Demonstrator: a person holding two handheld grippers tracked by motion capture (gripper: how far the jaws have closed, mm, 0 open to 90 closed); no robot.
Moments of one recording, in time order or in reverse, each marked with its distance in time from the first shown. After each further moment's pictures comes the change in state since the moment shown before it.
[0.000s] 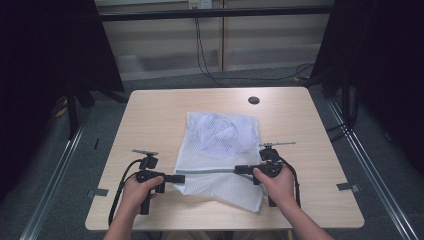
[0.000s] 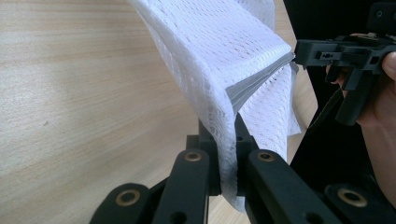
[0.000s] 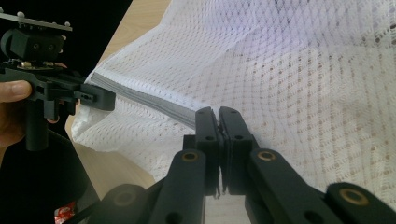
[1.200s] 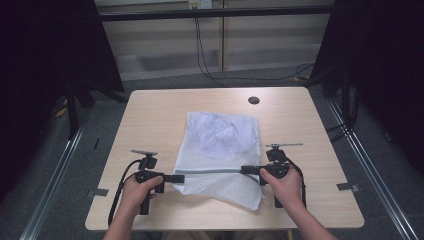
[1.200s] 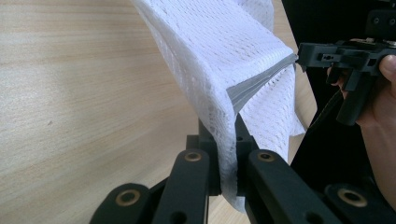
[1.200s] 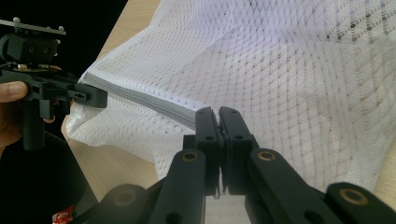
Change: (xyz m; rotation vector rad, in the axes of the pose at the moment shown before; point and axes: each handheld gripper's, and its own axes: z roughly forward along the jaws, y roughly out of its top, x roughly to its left) left arm 0.002 0.000 -0.001 -0.010 0.001 0.011; right arm -0.010 -0.004 -0.014 -0.014 -0.016 0.015
